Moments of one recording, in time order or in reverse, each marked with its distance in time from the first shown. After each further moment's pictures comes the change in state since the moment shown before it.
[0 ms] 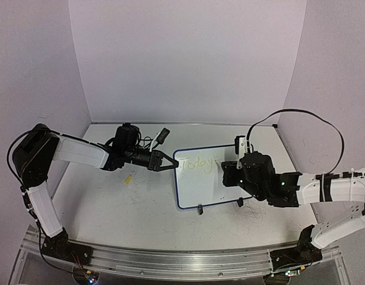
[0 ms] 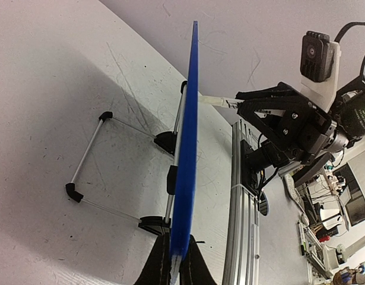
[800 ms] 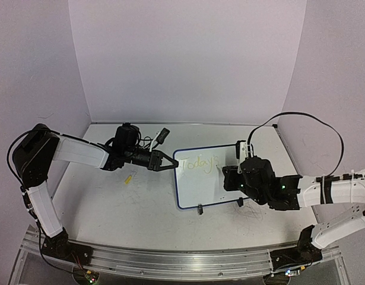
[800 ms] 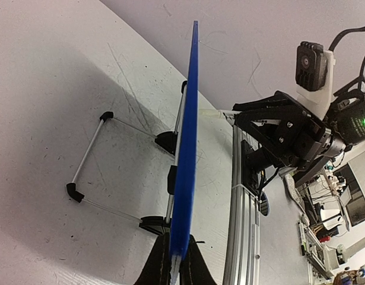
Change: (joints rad) left arm 0.000 0.000 0.000 0.000 0.000 0.001; right arm 0.021 -0.014 -0.031 -0.028 0.013 0.046
